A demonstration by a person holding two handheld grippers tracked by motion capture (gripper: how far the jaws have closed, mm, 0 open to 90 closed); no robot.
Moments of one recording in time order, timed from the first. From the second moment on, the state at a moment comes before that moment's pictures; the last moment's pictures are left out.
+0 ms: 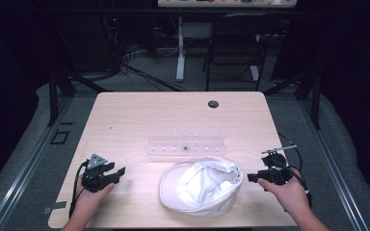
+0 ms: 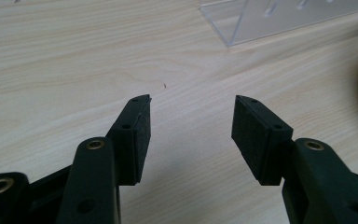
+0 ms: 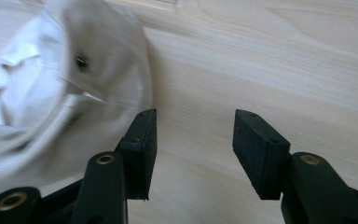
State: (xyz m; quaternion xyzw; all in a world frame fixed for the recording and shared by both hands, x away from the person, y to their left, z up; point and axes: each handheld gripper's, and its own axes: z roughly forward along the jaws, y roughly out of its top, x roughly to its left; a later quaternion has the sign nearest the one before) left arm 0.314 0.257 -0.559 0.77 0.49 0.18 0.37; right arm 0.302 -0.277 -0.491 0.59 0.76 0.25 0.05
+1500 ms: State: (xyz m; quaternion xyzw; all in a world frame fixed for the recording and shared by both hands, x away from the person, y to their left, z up) left arm 0.313 0.248 -0.567 0.77 0.49 0.15 0.37; right arm 0.338 -0.224 -0.472 0.62 0.76 0.14 -0.09
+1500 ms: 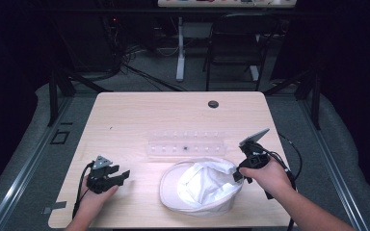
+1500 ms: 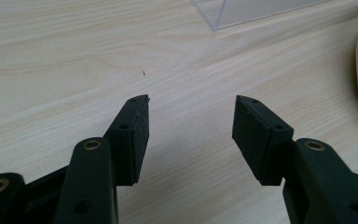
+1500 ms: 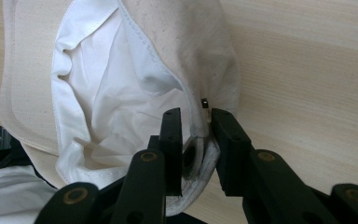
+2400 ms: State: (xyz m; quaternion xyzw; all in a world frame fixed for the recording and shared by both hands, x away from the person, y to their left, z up) left arm 0.312 0.239 -0.566 0.78 0.48 0.15 0.36; right arm 0.344 -0.249 -0.445 0.66 0.73 0.17 -0.10
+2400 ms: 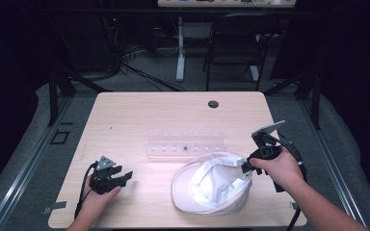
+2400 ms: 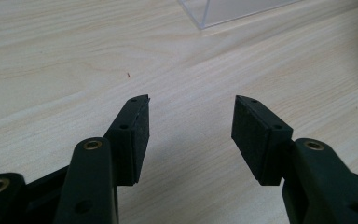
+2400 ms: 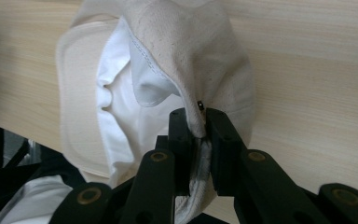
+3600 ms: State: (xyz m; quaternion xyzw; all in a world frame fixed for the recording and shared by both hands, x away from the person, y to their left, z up) left arm 0.313 0.235 -0.568 0.78 0.48 0.13 0.38; right arm 0.337 -0.232 -0.388 0.59 0.69 0.35 -0.23
